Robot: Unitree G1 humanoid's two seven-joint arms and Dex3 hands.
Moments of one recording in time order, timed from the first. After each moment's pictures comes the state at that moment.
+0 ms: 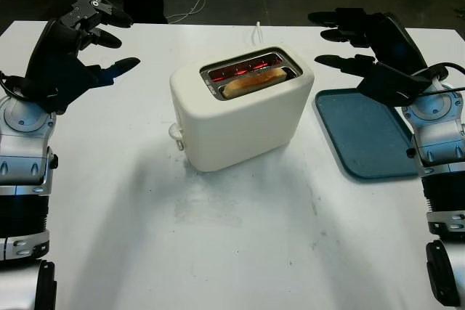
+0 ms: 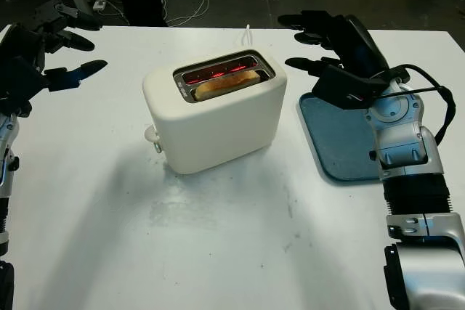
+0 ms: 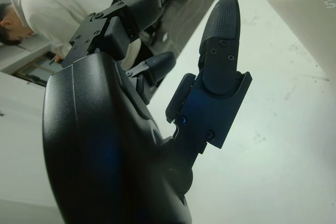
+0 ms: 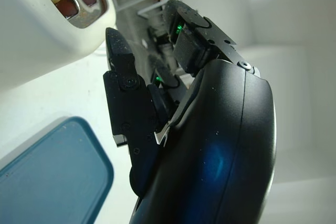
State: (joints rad) left arm -0.52 0.57 0.15 0.08 0.08 0.01 -0.28; right arm -0.65 -0.57 0.01 0.28 -0.24 -0.15 0.27
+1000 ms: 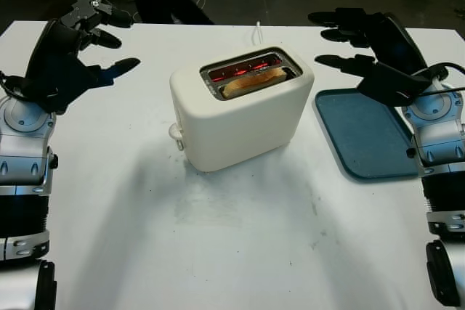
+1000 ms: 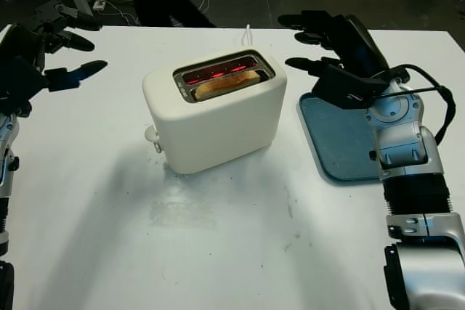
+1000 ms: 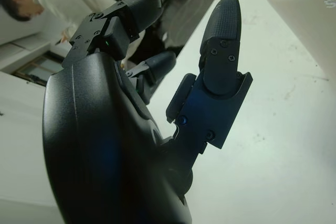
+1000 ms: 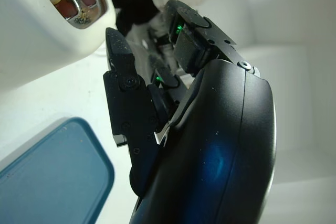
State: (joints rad) left arm -0.52 0.57 0.15 0.08 0.09 0.02 -0.28; right arm -0.65 -0.57 0.01 0.29 -0.23 -0.15 0.27
